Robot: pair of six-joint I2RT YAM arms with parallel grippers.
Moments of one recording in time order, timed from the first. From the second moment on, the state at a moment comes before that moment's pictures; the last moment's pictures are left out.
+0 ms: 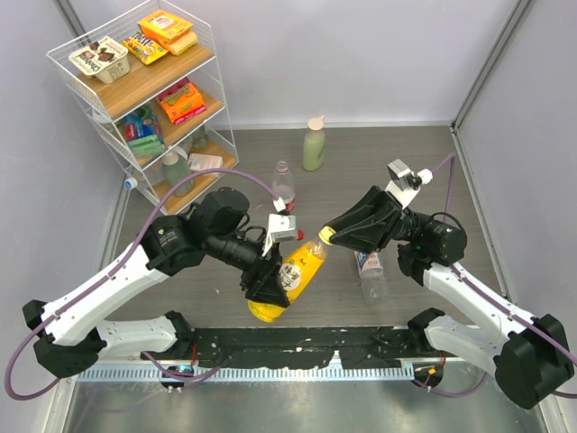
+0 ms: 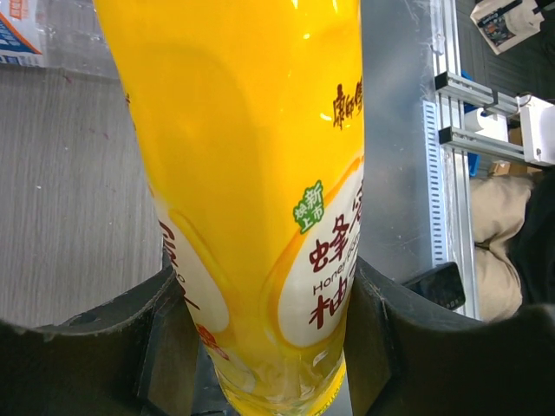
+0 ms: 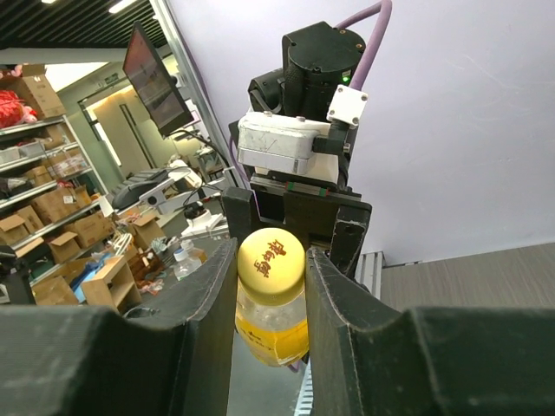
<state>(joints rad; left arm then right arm) -0.97 1.08 1.31 -0.89 0.75 -0.03 0.50 0.98 0.60 1.34 -0.95 1.22</state>
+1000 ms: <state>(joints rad) -0.97 1.13 1.30 -0.85 0.45 0.00 0.51 0.79 0.70 0.51 -0.70 0.73</state>
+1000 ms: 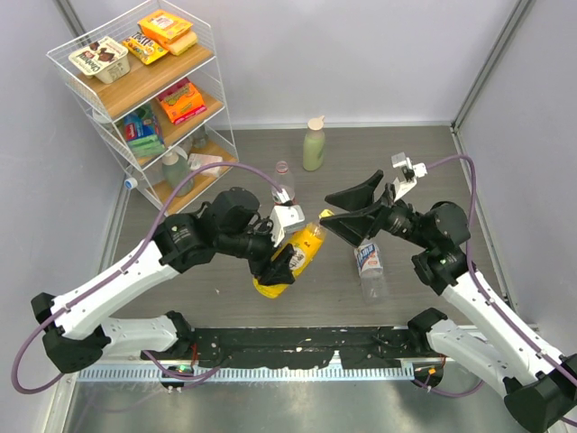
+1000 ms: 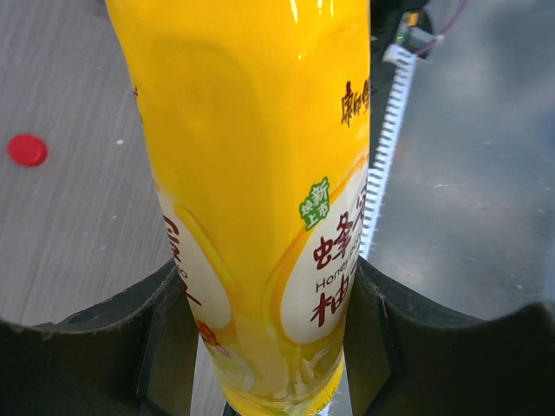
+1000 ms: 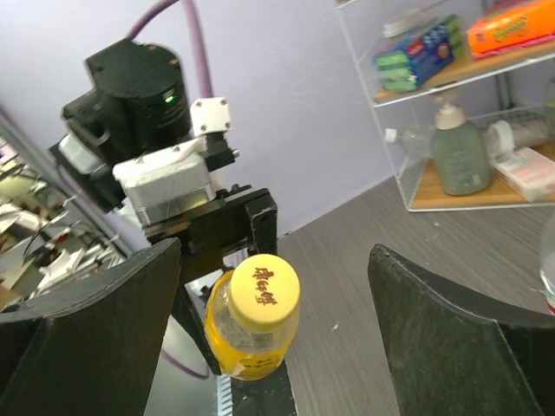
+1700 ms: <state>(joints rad) -0.97 1.14 1.16 -0.84 -0.10 0.06 0.51 0.97 0.77 0.16 -0.47 0.66</state>
